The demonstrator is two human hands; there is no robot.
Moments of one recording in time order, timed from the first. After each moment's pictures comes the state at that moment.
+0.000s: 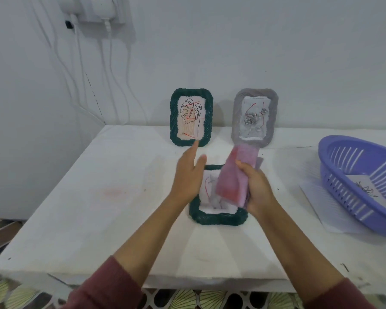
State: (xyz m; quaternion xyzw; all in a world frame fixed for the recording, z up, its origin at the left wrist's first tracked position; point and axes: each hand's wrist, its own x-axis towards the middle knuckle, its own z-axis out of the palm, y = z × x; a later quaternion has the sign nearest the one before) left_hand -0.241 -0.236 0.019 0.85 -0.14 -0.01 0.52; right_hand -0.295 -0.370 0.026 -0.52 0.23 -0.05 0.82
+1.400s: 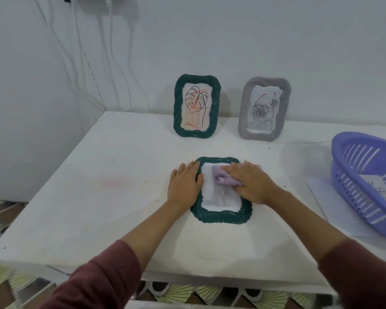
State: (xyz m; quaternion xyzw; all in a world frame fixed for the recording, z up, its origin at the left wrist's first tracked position) left_hand -0.212 -0.226 -0.061 0.96 -0.14 -0.04 0.23; right_hand -0.242 -0.421 -0.036 -0.98 -0.16 0.03 0.09
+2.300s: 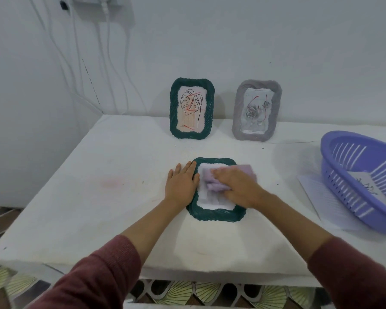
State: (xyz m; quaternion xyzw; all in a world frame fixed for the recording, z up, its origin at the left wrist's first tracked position) left_hand -0.214 -0.227 -0.058 0.97 -0.15 -0.05 0.20; right_hand -0.247 -0.404 -0.041 -0.98 -0.18 0.02 0.09
